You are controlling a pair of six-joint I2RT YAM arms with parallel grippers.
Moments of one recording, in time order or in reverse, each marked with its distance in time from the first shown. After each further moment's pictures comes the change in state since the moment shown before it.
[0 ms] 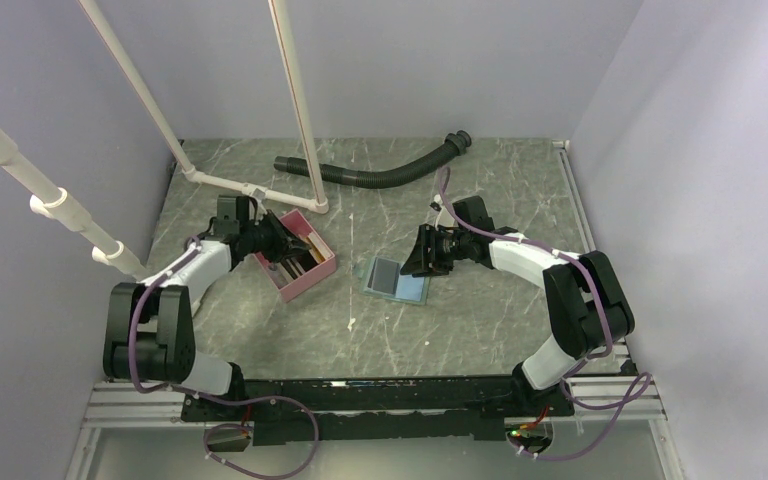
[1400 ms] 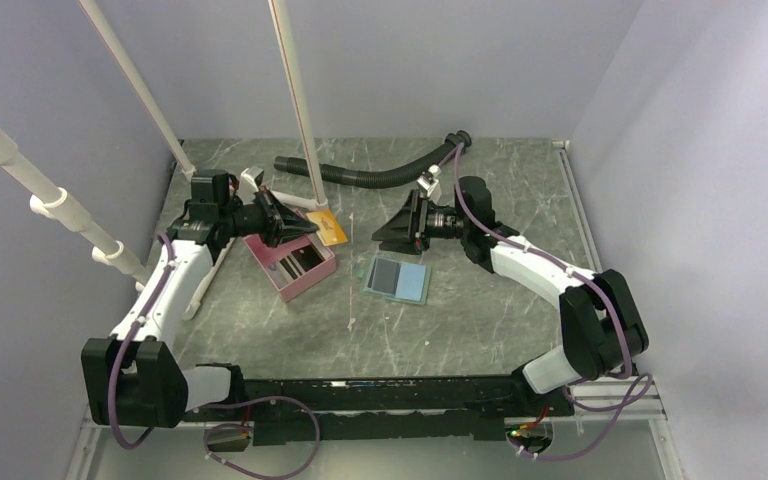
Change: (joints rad) left arm 0.015 -0.214 0.211 -0.286 0.349 -0.174; right arm 0.085 -0.119 0.035 0.374 -0.207 0.553
